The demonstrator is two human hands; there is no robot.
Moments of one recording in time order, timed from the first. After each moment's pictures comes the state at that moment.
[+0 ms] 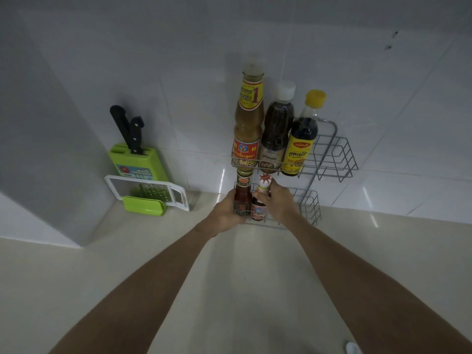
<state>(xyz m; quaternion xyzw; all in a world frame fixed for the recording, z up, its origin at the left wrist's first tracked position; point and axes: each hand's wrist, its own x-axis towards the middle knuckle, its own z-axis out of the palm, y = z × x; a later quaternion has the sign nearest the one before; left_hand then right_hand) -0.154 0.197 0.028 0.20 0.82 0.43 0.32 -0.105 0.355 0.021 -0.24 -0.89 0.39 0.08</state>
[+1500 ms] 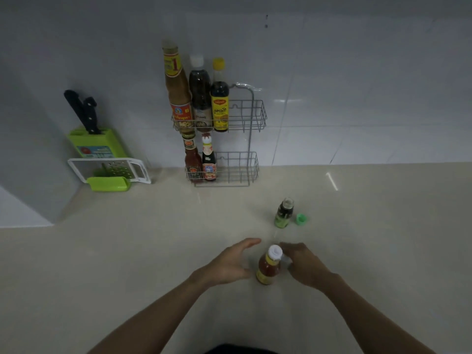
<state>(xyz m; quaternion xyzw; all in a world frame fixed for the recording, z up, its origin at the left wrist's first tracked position) 0.103 0.173 -0.029 0.39 0.73 0.35 0.43 0.246 0.380 -0.087 -0.14 -0.96 0.22 -0.06</state>
